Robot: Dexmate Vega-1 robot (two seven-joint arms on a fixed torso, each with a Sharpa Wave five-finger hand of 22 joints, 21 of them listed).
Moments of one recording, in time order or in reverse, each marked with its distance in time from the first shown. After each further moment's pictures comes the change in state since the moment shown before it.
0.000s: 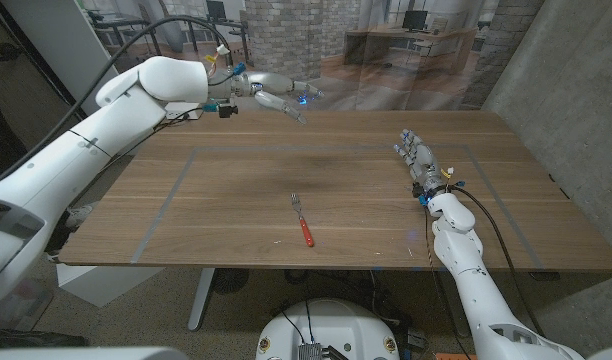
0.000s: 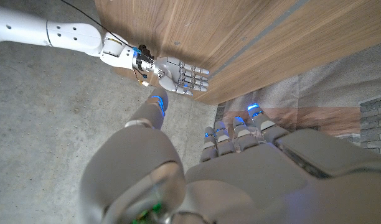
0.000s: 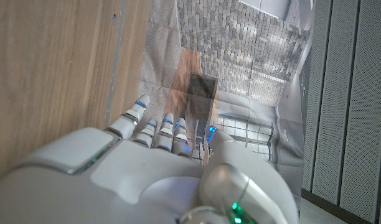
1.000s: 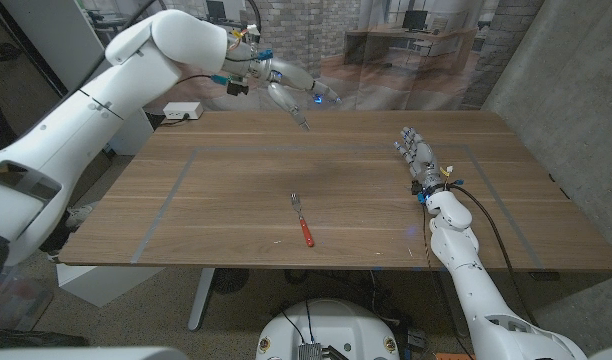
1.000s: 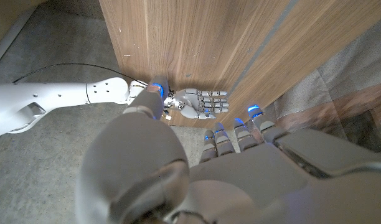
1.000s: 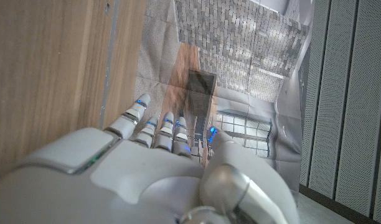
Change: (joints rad) left arm -0.201 -0.064 0.088 -0.061 0.126 -0.035 -0.259; left_hand 0.149 -0.052 -0.048 0.015 0.025 -0.040 -0.013 -0.004 0.005 -0.019 -0.025 -0.008 0.005 -0.020 -0.009 -0.001 0.000 0.001 -0.006 -0.036 0.003; right arm 0.038 -0.001 -0.005 0.060 0.007 0.049 -0.007; right_hand -0.017 -0.006 -0.003 0.003 -0.006 0.014 0.003 0.000 0.000 0.013 0.002 0.000 0.000 0.013 -0.002 0.005 0.000 0.015 -0.004 0.008 0.000
